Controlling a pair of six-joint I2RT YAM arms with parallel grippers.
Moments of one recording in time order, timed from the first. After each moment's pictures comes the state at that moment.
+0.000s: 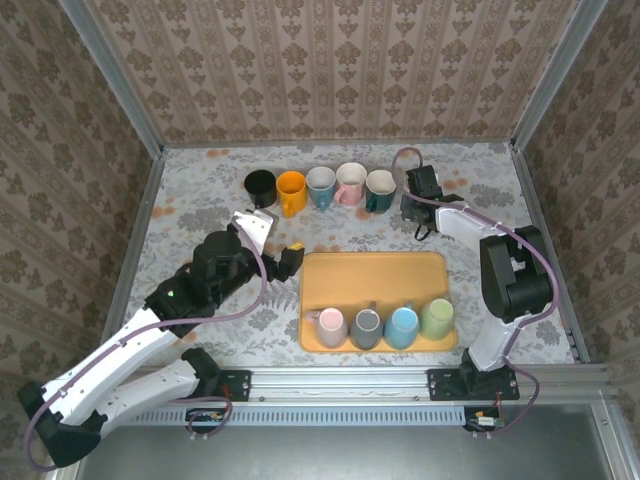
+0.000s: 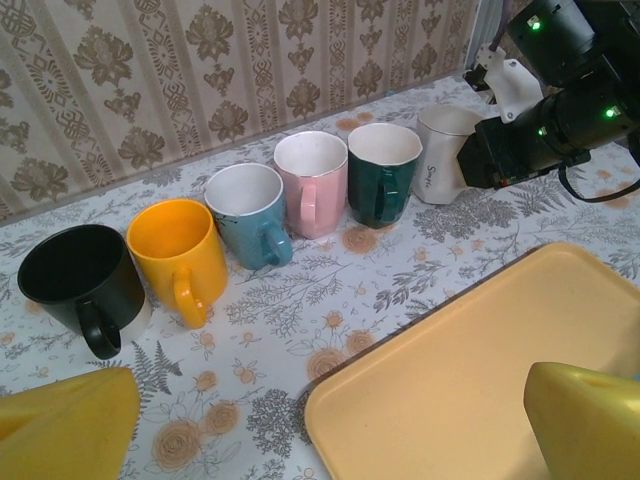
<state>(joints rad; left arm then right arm) -0.85 0.79 0.82 -0.38 -0.19 -0.09 0.22 1.77 1.15 -0.28 0.25 0.36</state>
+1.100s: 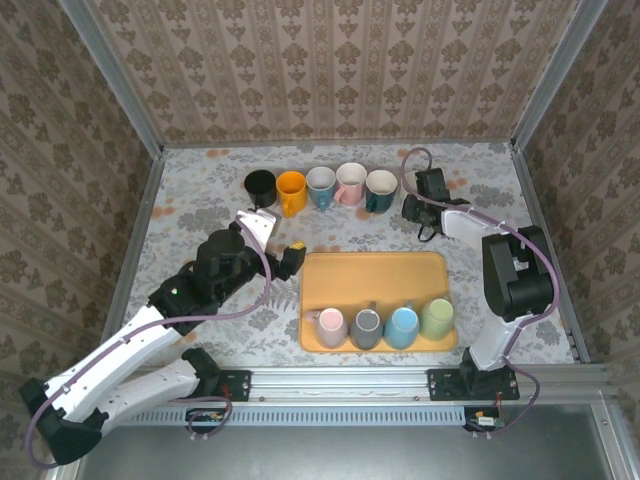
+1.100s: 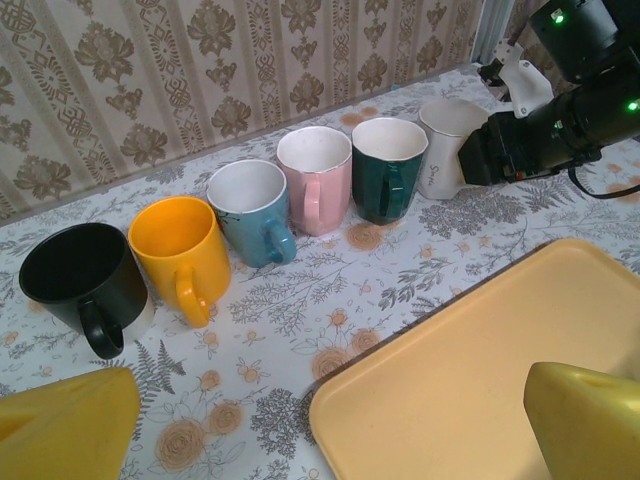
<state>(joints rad) -0.85 0.81 0.82 -0.37 -0.20 -0.08 0.17 1.77 1.10 -0.20 0.11 0.40</state>
